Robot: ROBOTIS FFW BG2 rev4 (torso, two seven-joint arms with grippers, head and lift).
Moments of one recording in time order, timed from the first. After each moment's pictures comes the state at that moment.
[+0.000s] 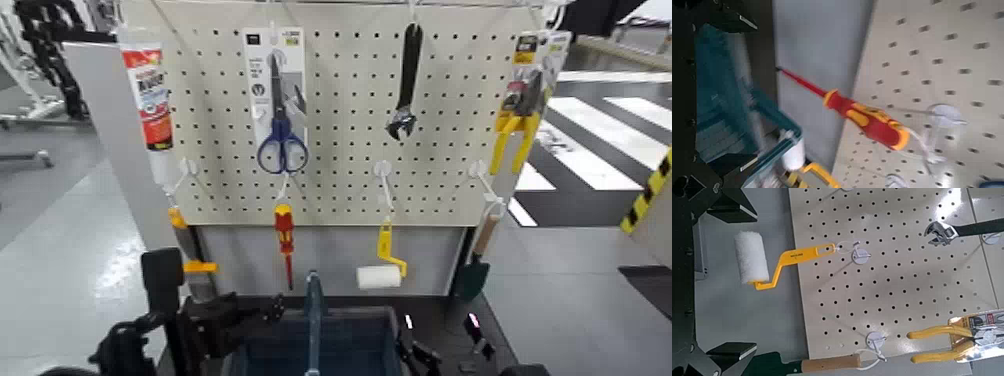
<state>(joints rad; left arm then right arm) 0.09 0.30 -0.06 -1.96 0.68 0.68 -0.17 0.34 -0.11 0.26 -1.76 -0.15 -0.28 -0.13</state>
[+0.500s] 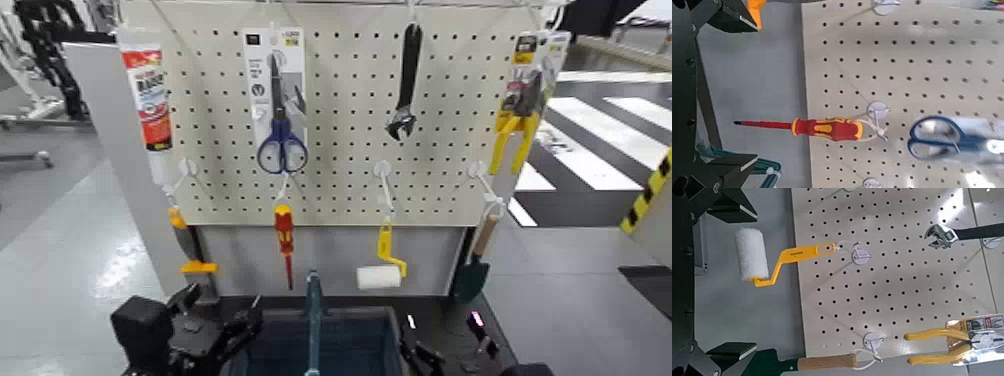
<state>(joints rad) 0.28 0.20 -0.09 -1.93 0.18 0.09 -0.12 0.35 -0.12 0.25 -1.78 -0.13 -0.26 -0.13</state>
